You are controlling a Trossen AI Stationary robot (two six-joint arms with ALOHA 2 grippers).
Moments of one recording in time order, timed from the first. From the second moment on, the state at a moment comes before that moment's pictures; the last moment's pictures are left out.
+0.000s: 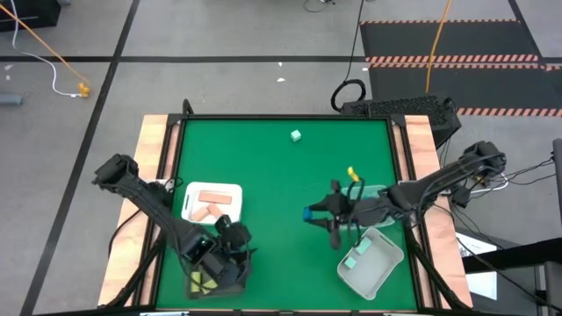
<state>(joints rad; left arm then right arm) -0.68 1.65 1.30 -0.75 -0.57 -1.08 0.42 1.26 0.93 -0.03 0.39 0.35</state>
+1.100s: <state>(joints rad) -0.35 1.65 1.30 -0.73 -0.66 -0.99 0.40 1.15 0.69 -0.92 0.21 1.32</state>
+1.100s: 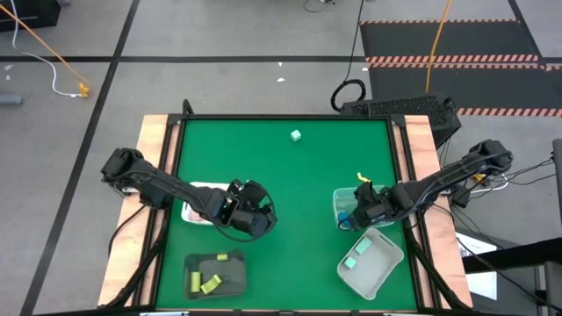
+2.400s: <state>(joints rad) -0.19 1.65 1.30 -0.69 -0.66 -0.89 0.39 1.04 0.82 -1.25 -0.32 1.31</state>
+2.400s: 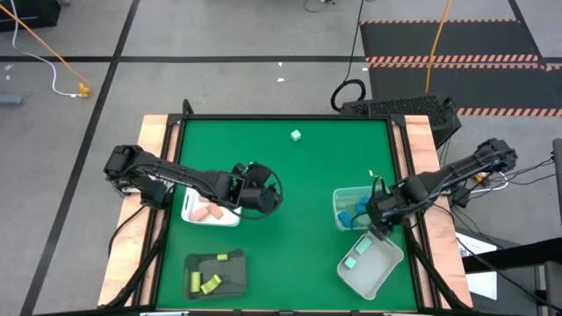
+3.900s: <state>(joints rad) -0.16 1.65 1.30 -0.69 -0.57 -0.81 0.62 1.30 0.82 -1.01 -0.37 1.64</state>
